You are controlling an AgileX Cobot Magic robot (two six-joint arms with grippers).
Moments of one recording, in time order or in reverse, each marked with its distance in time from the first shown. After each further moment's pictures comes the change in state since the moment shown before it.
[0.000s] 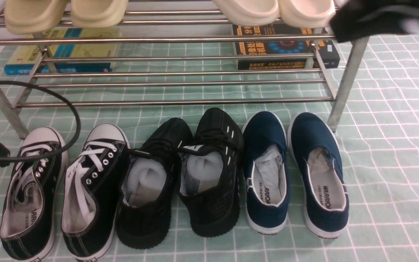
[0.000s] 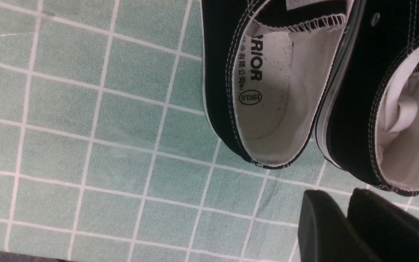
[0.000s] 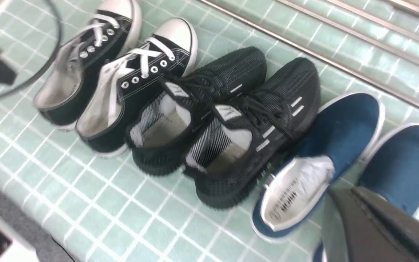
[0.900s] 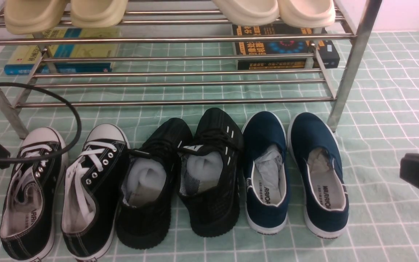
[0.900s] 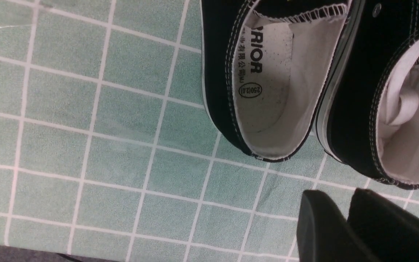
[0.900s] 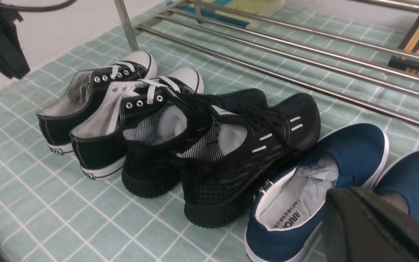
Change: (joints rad) right arm 0.000 -0.654 1.101 -0.014 -0.860 -0.036; left arm 0.000 0.000 0.000 0.002 0.015 0.000
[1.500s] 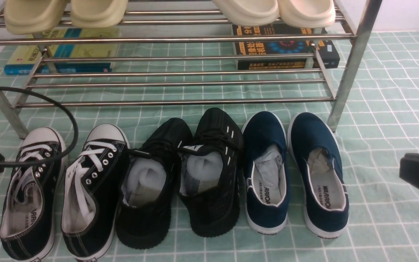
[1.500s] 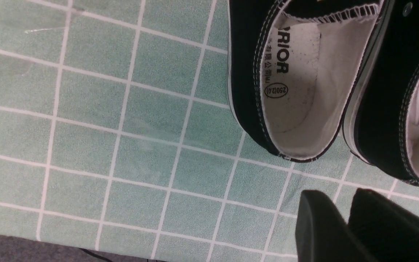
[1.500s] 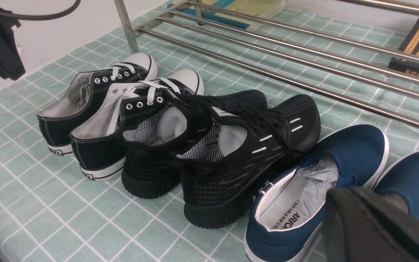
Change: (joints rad) right arm 0.000 0.000 0.000 0.000 0.000 0.000; left arm 0.000 0.000 0.000 0.054 0.000 0.000
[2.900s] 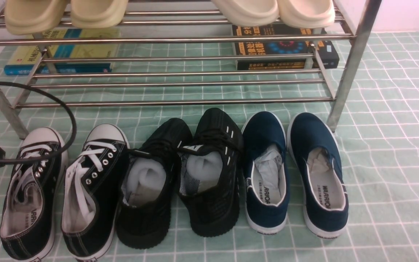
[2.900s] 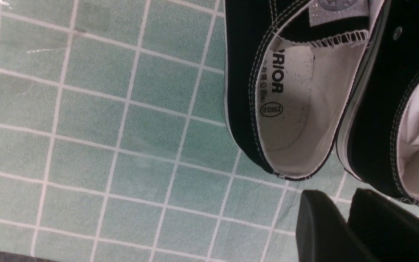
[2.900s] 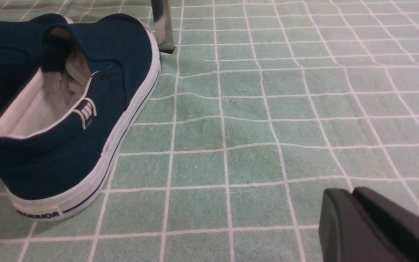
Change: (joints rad) right arm -0.736 -0.610 0.637 -0.087 -0.009 0.000; left arm 0.000 0.000 0.000 -0.013 -0.039 -0.011
